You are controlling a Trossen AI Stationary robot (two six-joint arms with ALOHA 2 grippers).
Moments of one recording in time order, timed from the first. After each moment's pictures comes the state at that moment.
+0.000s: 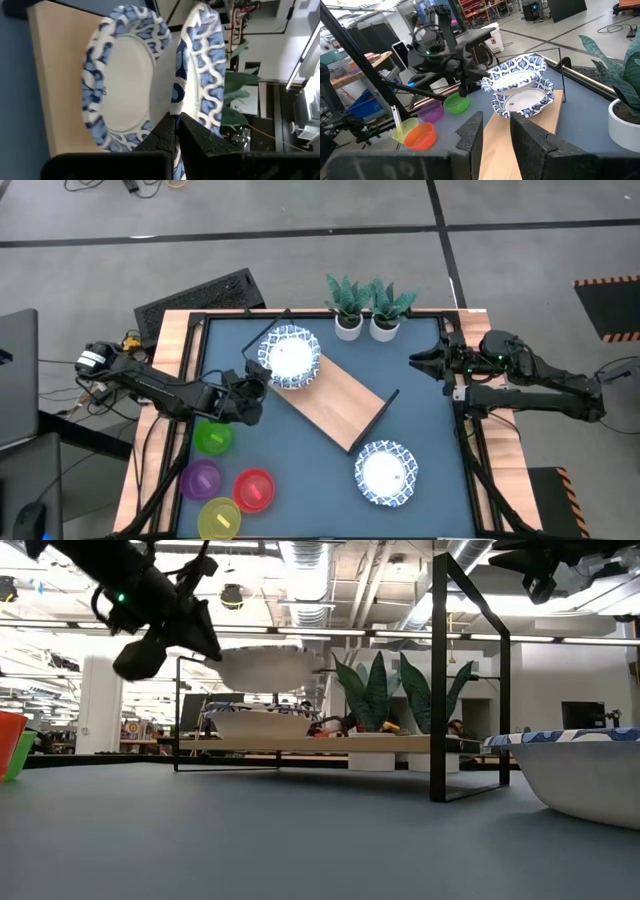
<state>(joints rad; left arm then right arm) -0.25 1.23 0.67 -0.24 -1.08 -2.32 -0.24 0.44 0.66 -0.34 -0.10 0.37</state>
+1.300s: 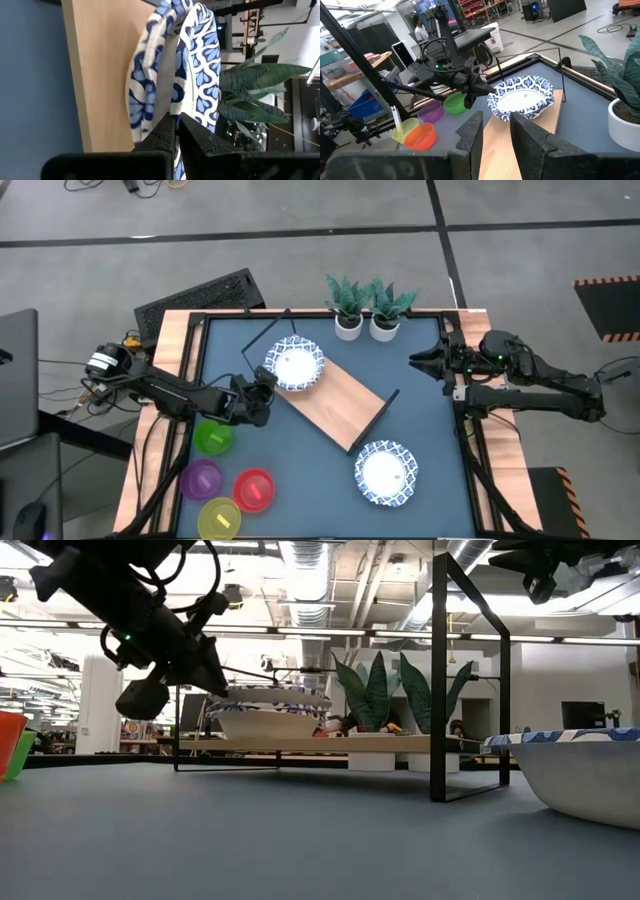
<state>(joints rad) -0.22 1.36 0.60 -0.05 -0.99 -2.30 -0.24 0.44 0.66 -0.34 -0.10 0.37</state>
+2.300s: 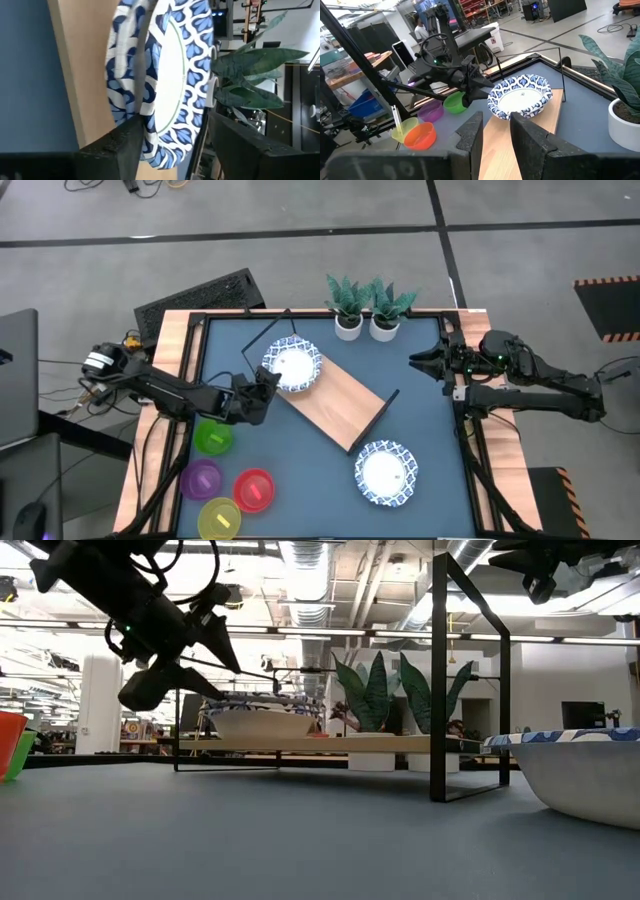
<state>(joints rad) -0.23 1.32 0.60 -0.01 -0.95 -2.23 -0.24 0.44 0.66 -0.34 -0.10 0.37</state>
